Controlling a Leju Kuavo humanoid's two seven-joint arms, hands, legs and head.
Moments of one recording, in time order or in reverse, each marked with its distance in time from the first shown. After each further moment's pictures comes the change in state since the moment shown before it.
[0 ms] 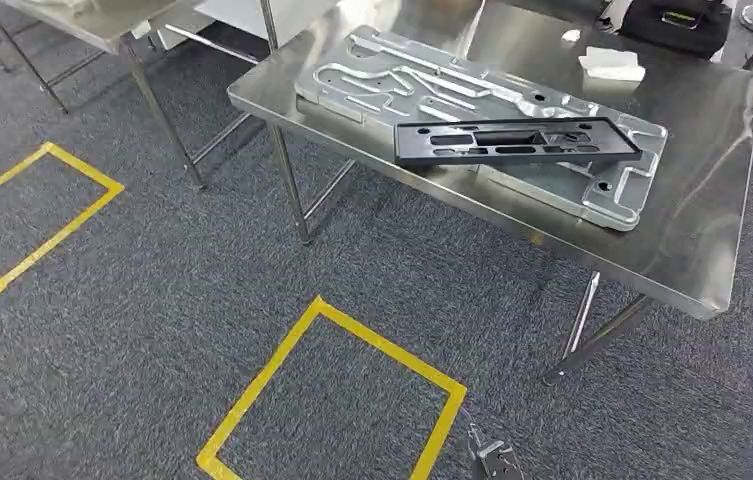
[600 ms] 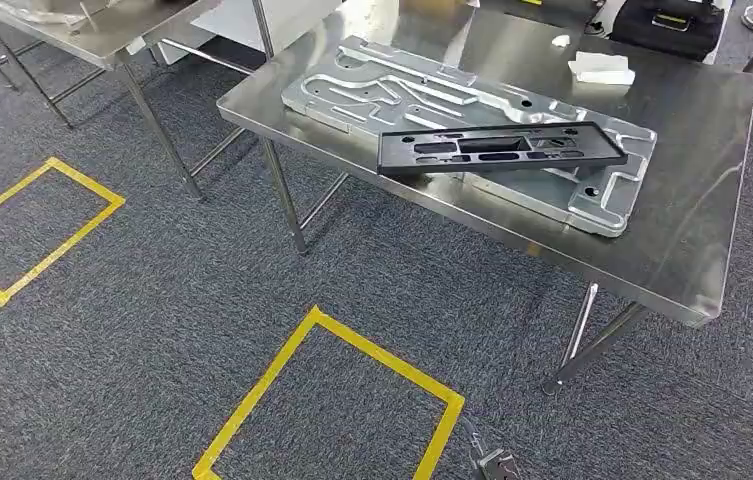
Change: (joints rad) left arm -0.021 -0.012 0.034 0.000 0.028 0.014 -0.045; right arm -0.003 -0.001 0.016 0.021 0.008 -0.005 0.000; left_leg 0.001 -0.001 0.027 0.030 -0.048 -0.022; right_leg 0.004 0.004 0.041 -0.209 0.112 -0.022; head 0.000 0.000
